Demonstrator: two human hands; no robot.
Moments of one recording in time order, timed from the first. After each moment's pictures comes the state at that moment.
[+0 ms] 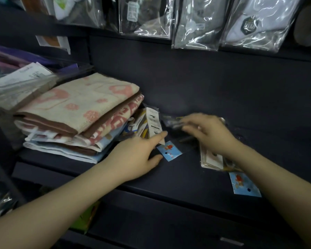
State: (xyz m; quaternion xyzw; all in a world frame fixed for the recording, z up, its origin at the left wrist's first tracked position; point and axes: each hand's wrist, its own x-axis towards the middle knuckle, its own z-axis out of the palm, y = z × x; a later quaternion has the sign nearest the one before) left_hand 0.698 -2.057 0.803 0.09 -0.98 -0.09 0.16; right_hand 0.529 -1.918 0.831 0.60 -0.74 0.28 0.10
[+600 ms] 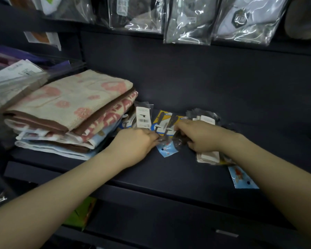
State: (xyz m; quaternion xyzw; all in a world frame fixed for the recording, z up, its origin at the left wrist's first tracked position) left_hand 0.667 -2.070 0.790 0.03 -0.98 0.06 0.20; right_hand 0.517 -1.920 0.825 0.57 -0.82 -0.05 0.00
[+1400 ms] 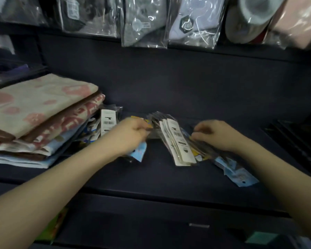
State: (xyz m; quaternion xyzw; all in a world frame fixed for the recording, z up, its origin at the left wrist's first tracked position) left_hand 0.640 -1.997 0.839 0.17 -0.88 -0.43 0.14; right_hand 0.486 -1.807 0.842 0.38 -0.91 0.16 -0.02
